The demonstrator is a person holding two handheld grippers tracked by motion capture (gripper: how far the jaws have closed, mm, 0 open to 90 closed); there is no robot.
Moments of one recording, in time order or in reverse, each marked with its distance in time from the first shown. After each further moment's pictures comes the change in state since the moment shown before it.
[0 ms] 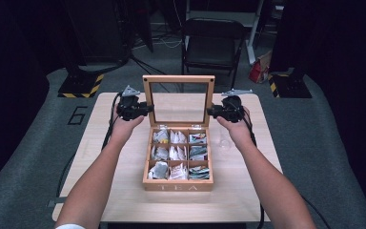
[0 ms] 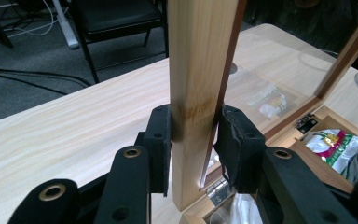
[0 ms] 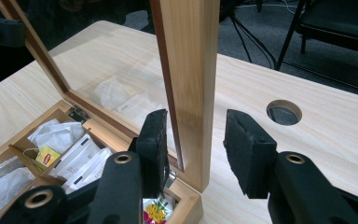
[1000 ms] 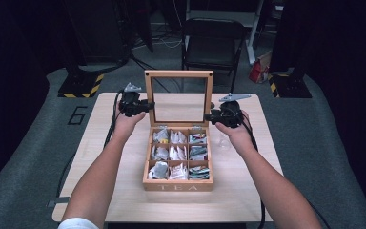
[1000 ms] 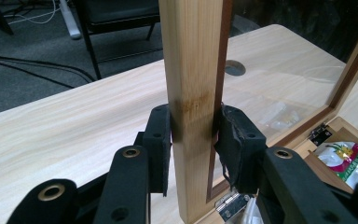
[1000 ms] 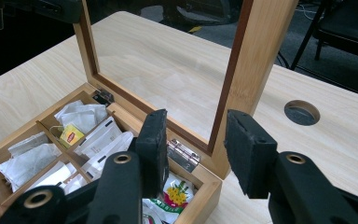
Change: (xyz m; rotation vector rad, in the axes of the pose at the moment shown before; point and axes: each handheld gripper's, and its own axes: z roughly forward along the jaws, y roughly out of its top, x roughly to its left) left arm 0.007 0.006 0.015 0.011 0.010 -0.068; right arm 0.016 -0.008 -0.008 0.005 0.047 -0.073
